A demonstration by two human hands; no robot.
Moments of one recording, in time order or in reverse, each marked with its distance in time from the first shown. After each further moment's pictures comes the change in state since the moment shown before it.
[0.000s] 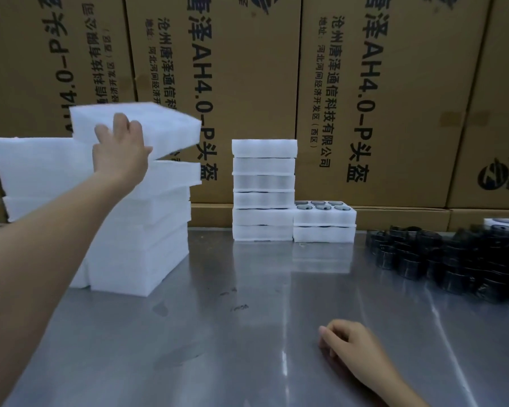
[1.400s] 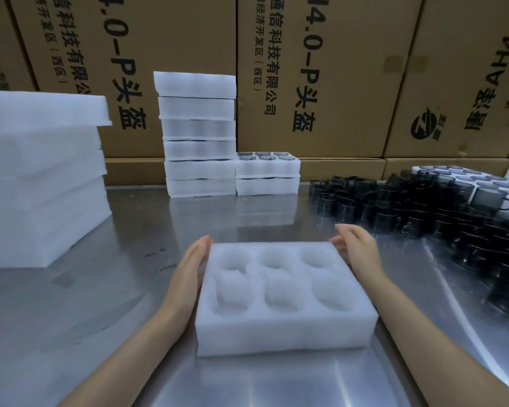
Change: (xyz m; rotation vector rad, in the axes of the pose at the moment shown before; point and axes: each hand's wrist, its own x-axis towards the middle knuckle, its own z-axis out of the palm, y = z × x) left_hand -0.263 0.171 0.101 -1.752 -0.884 -0.665; right_hand 0.060 0.093 -0.074 0.689 0.508 0.301
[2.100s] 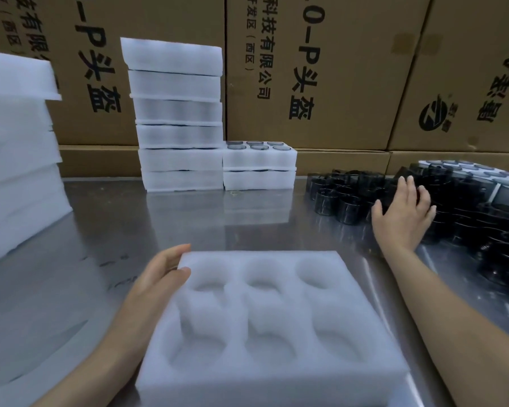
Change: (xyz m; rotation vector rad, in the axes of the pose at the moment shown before) left_hand 0.008 -0.012 -0.009 0.239 -0.026 0.170; right_hand 0.132 0.020 -0.038 -1.044 0.520 -0.440
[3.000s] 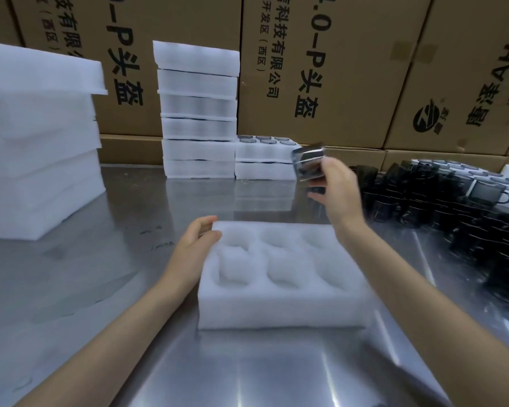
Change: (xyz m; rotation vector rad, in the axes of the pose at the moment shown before) left_hand -0.015 0.024 0.008 0.075 0.007 -0.007; right_hand -0.089 -0.145 -0.135 1.140 -0.469 0.102
